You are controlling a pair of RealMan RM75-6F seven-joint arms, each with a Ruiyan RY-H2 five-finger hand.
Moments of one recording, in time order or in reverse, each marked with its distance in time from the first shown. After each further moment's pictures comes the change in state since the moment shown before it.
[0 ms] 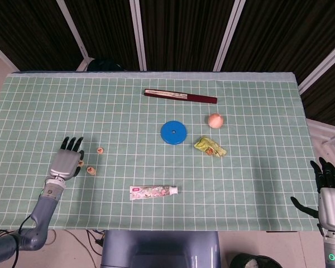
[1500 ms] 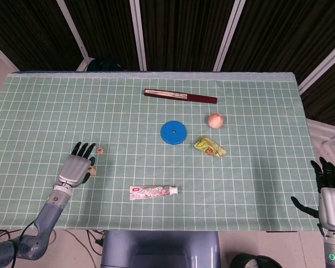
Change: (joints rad) left arm 0.004 0.030 0.038 -0.141 0.063 0.034 0.029; right arm 0.000 0.001 0.002 0.001 0.001 0.002 0.001
